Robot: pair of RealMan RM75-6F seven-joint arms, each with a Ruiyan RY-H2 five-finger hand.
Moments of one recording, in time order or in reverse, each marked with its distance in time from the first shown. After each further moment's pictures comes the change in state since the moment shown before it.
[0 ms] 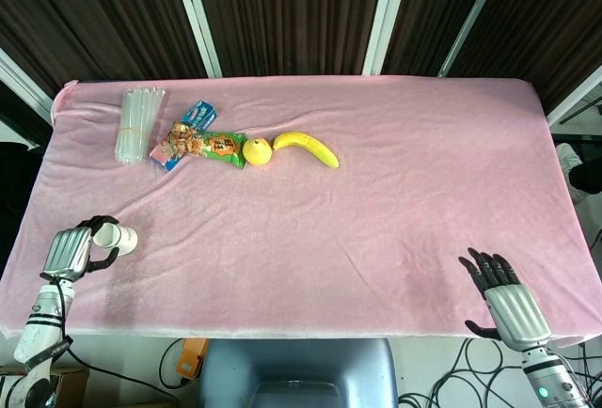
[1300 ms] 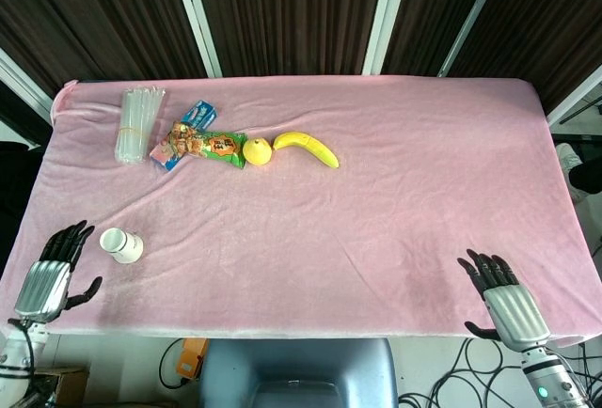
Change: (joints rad) left arm 0.200 0.089 0.131 -0.062 0.255 0.380 -0.062; right arm 0.005 0.002 -0.006 -0.002 -0.001 -0.012 -0.003
